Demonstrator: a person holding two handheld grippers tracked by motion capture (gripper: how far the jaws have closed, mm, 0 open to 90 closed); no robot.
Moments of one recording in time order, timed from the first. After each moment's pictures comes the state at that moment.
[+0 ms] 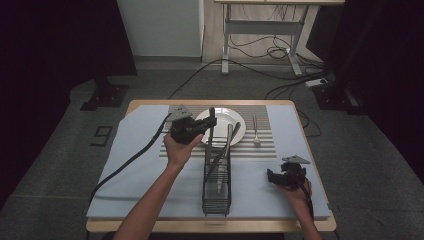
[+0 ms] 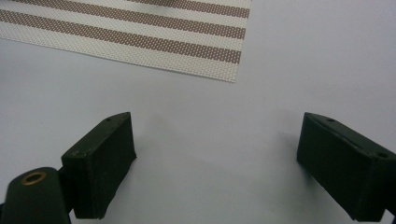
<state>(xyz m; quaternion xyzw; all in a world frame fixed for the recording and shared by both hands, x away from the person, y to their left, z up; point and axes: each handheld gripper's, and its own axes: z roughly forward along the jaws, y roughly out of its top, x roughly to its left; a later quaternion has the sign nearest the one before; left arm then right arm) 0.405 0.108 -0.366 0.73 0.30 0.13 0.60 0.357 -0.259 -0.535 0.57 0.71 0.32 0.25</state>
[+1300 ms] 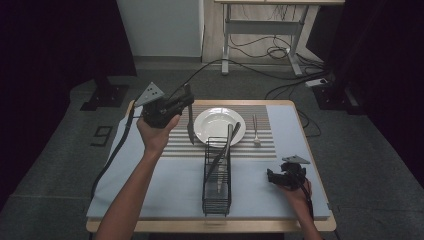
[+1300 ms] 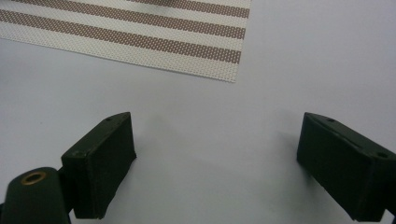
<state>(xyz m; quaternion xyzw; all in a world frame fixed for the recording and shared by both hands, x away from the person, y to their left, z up) 0.397 0.160 -0.299 0.69 0.31 0.21 0.62 0.357 -0.260 -0.535 0.57 0.72 0.31 0.25</state>
